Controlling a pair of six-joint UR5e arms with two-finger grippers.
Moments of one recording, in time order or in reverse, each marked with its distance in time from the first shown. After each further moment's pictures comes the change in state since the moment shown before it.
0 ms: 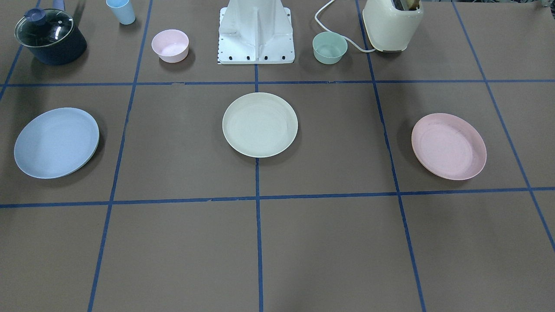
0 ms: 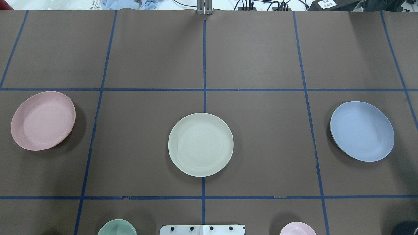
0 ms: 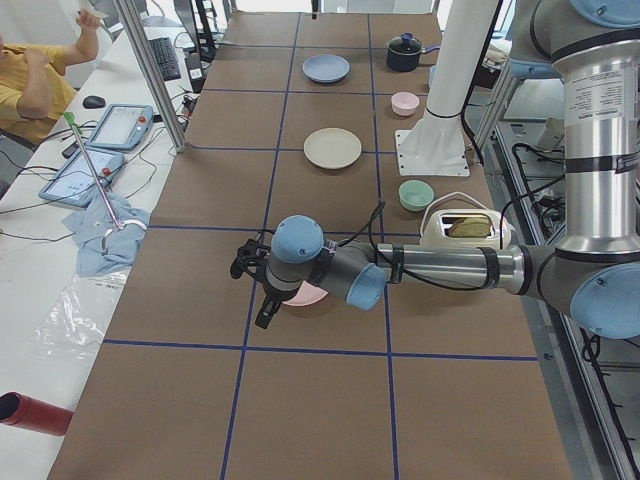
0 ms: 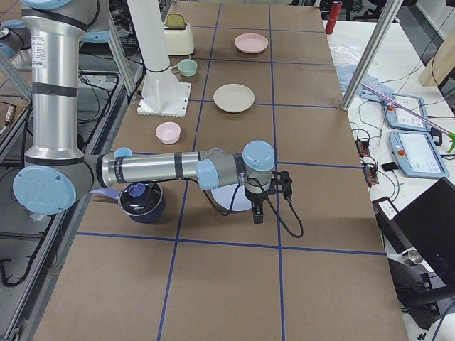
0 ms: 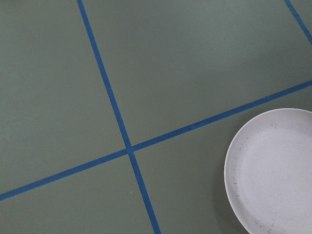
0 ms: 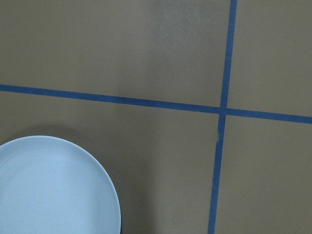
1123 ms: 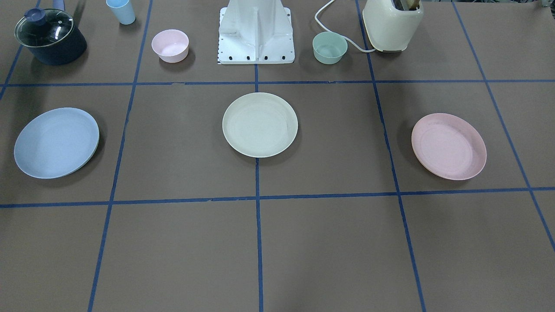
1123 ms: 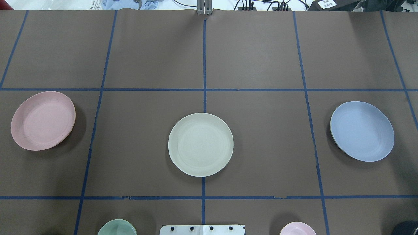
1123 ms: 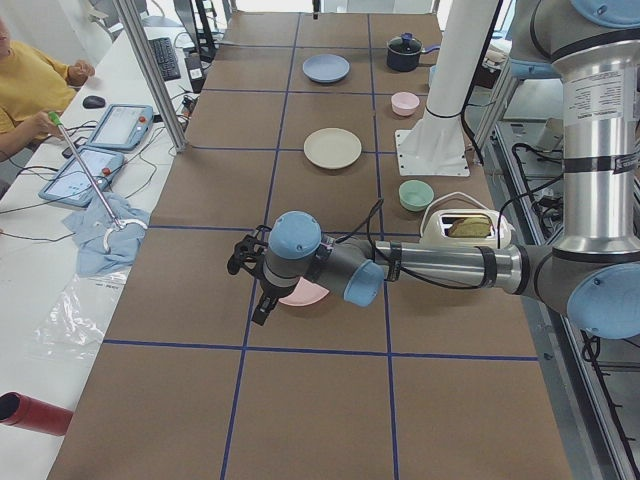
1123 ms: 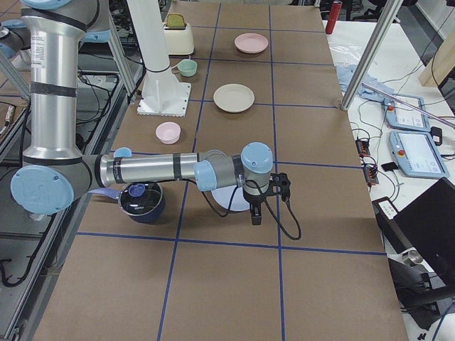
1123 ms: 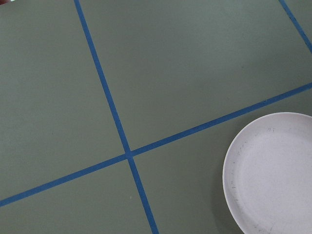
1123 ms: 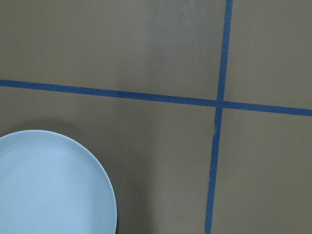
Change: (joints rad) left arm -0.006 -0.013 -0.005 0.007 0.001 0.004; right arm 0.002 -0.015 0.001 -0.002 0.000 -0.003
